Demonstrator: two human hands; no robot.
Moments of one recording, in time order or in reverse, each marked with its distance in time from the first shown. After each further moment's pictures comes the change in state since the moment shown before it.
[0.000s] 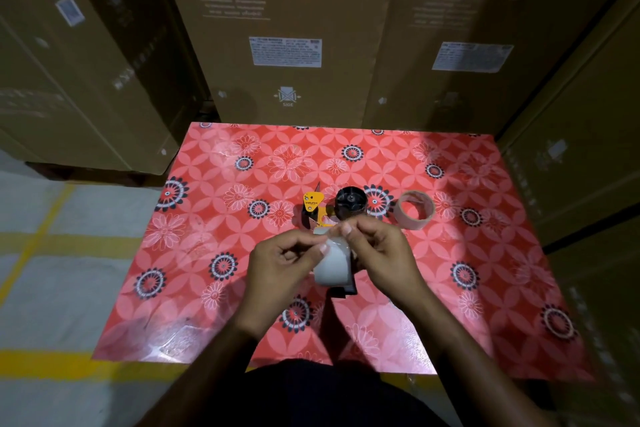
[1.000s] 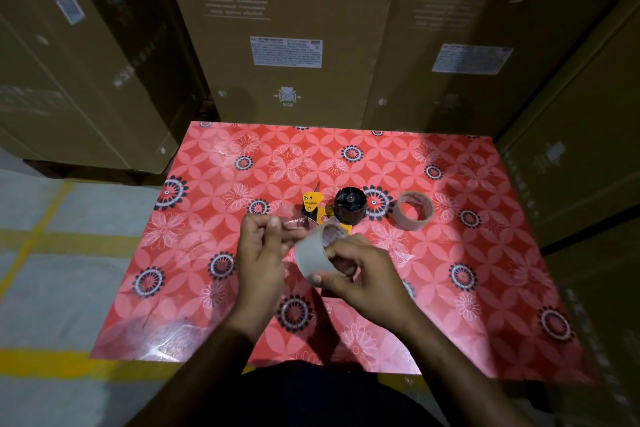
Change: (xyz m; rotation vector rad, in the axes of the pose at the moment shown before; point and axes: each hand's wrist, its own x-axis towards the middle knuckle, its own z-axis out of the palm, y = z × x) left_hand 0.013 -0.011 0.003 -0.215 0.345 -0.001; right_hand -0.019 0.003 0.014 -0.399 -0.105 -0.110
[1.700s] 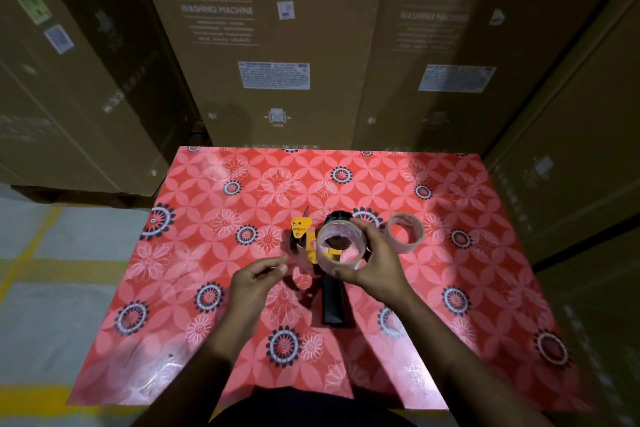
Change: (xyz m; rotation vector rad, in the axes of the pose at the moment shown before) left_hand 0.047 -0.069 -0.026 0.217 -0.151 -0.346; right_hand 0.050 0.071 -0.031 0.112 0.116 0.262
